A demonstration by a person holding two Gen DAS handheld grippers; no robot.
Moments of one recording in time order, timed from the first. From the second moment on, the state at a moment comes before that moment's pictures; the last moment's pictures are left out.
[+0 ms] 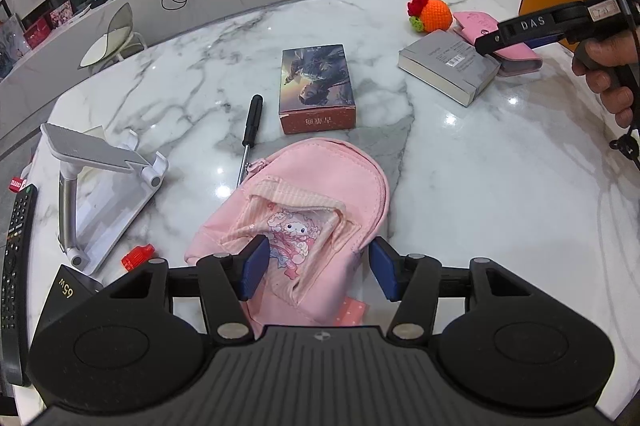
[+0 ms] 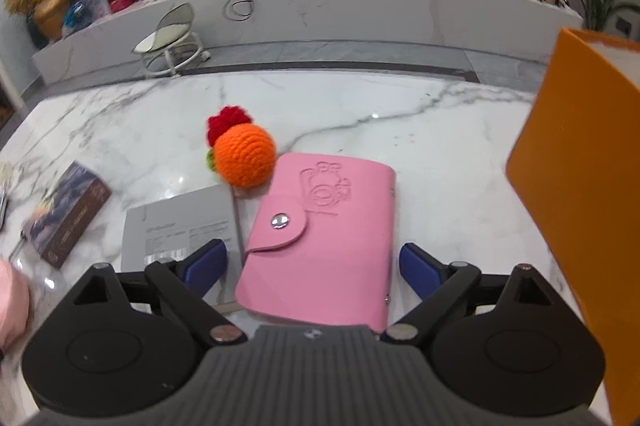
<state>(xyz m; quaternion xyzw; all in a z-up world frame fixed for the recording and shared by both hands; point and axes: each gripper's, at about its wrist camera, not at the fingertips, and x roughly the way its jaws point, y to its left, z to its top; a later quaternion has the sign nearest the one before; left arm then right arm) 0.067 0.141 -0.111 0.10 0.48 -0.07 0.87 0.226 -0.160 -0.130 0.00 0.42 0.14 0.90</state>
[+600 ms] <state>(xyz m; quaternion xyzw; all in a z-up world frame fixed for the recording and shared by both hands) 0.069 0.136 -0.110 0.11 0.49 -0.07 0.86 0.227 -0.146 -0.138 -0.07 0.39 0.13 0.91</state>
